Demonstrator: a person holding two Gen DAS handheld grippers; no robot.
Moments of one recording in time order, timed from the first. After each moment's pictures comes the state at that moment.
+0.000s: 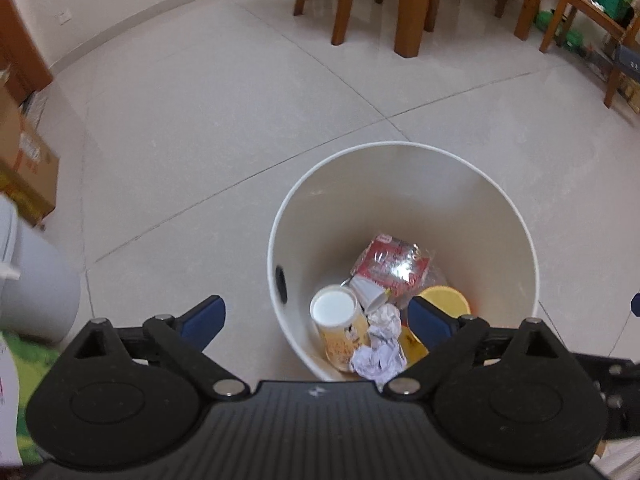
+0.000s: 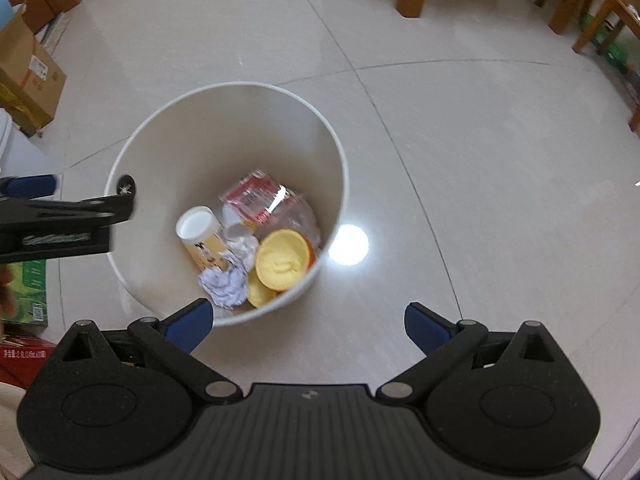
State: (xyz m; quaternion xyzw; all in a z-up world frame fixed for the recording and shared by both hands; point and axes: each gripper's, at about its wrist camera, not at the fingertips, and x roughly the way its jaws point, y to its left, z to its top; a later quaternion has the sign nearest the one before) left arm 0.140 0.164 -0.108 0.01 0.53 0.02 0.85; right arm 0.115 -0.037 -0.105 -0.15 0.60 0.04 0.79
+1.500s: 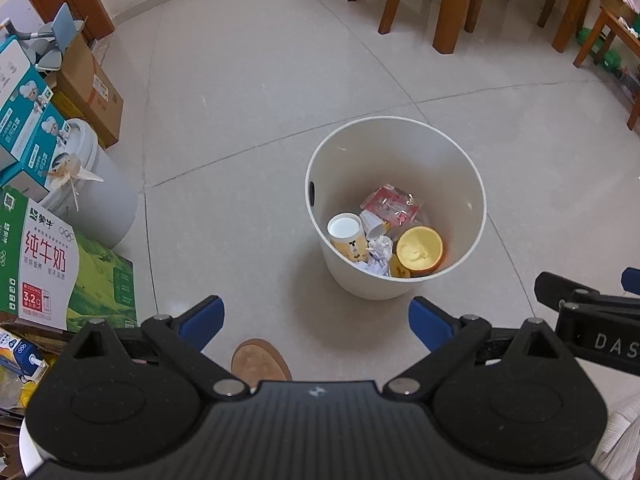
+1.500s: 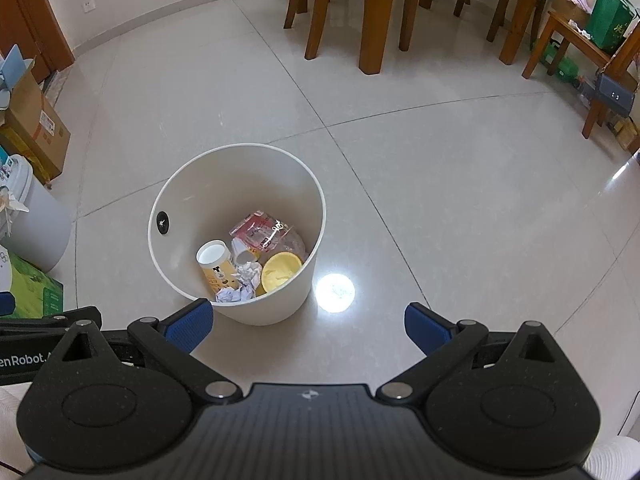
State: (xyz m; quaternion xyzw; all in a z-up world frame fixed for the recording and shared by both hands) left arm 0.038 0.143 -0.010 -0.03 0.57 0.10 0.82; right arm 0.030 -0.029 -0.011 -0.13 0.52 0.02 0.85
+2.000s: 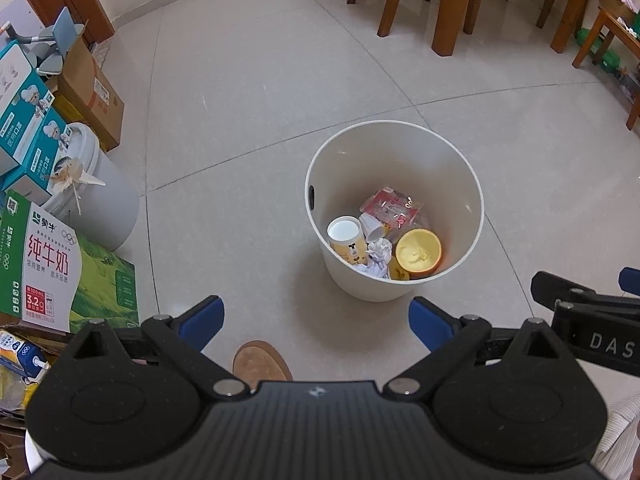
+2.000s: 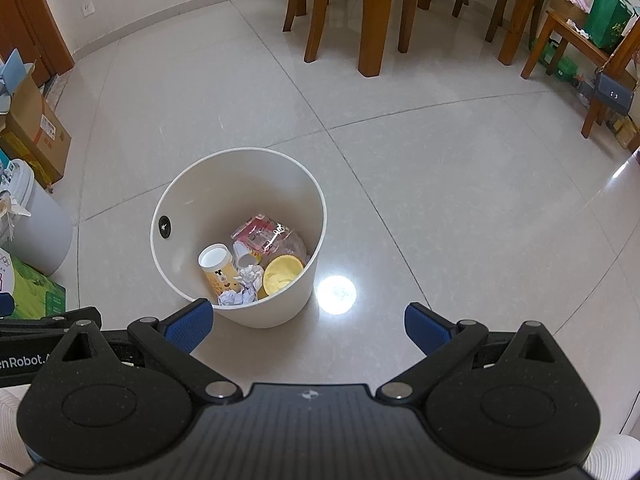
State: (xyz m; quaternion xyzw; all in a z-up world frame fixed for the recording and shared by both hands) left arm 0.038 0.141 -0.004 -0.02 0.56 0.10 0.82; right arm 0.029 -0.029 -0.010 -0.13 0.51 0.03 0.85
